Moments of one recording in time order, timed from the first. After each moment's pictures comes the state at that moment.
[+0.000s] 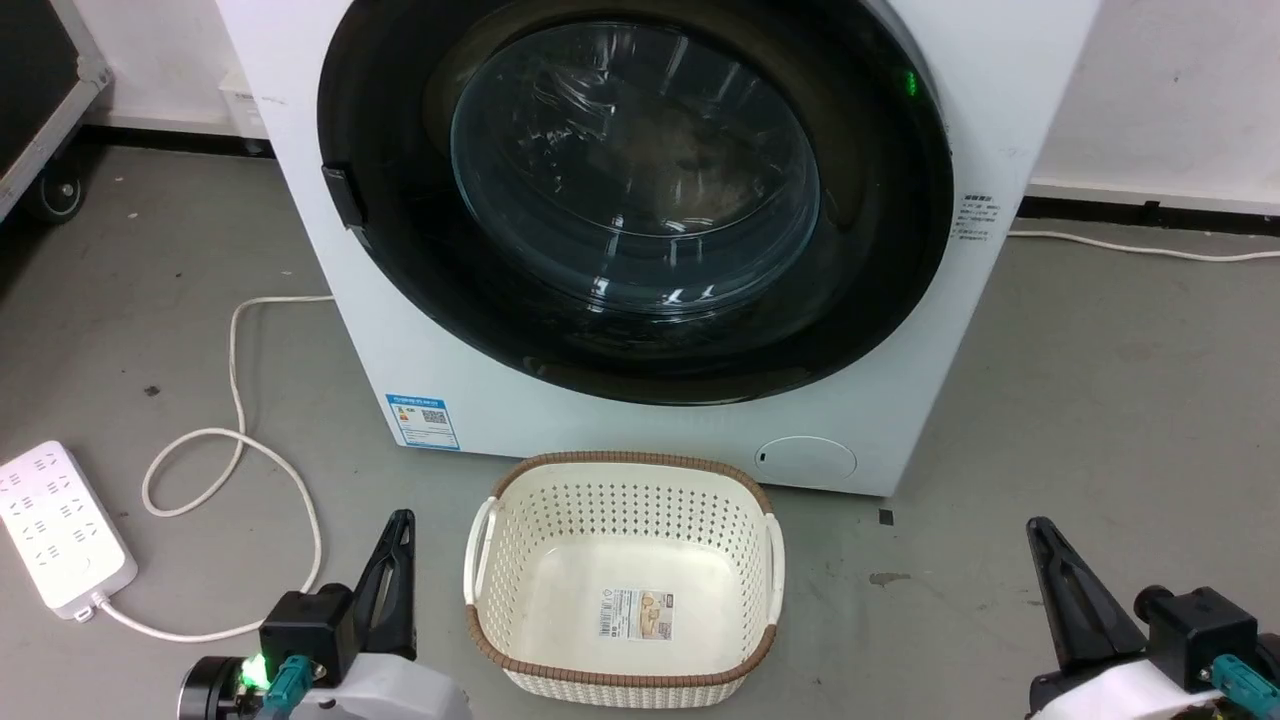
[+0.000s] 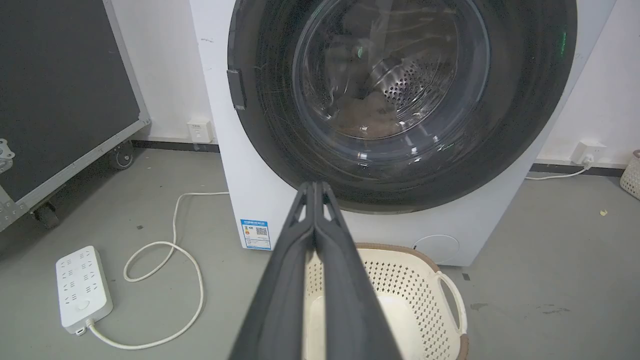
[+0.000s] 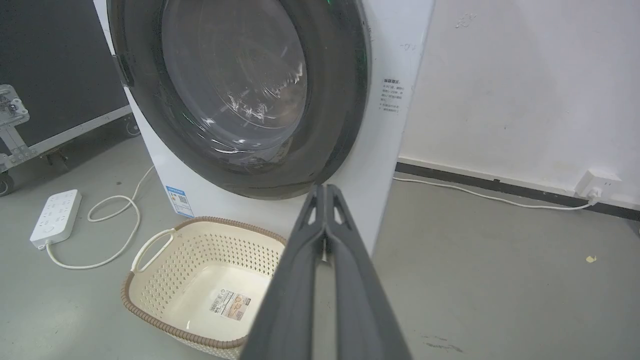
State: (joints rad) left arm 0.02 0.05 -0.03 0.05 -0.08 -0.03 -0.13; right arm 0.06 -0.09 -0.06 0.03 0.05 0.13 -0.13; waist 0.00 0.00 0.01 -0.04
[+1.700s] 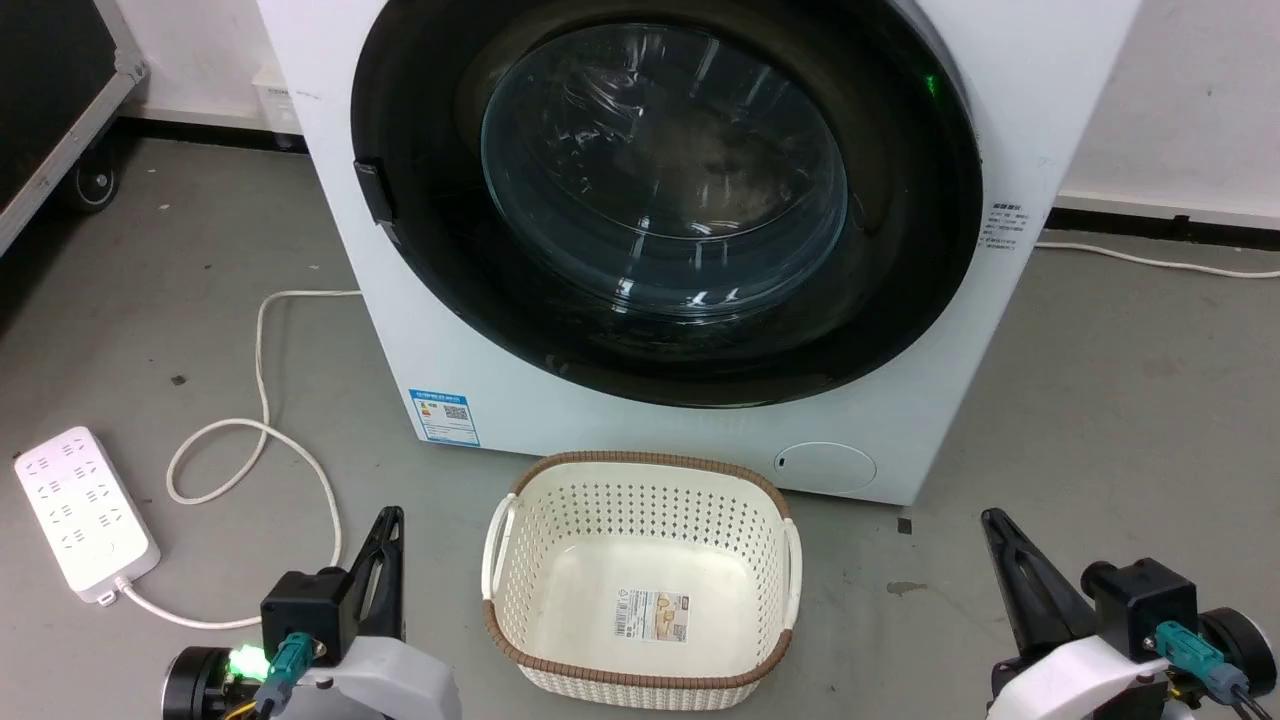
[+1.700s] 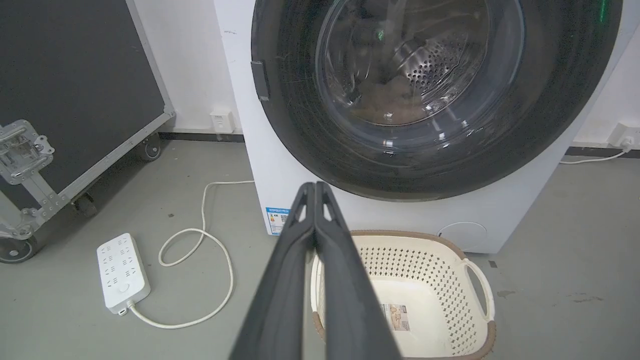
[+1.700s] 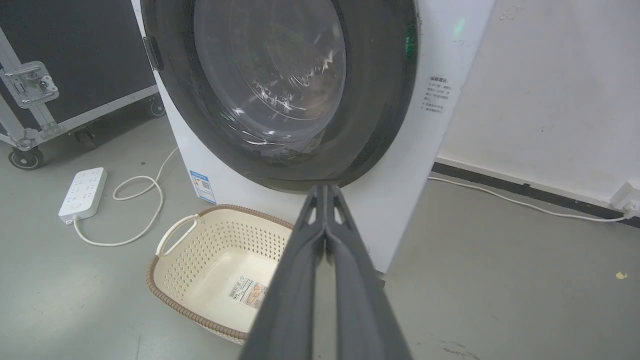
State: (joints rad) left arm 0.02 0.05 -0.01 0.01 -0.02 -0.01 -0.03; right arm 0.03 -0.06 -0.01 0.01 0.01 0.13 -0.02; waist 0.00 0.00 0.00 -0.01
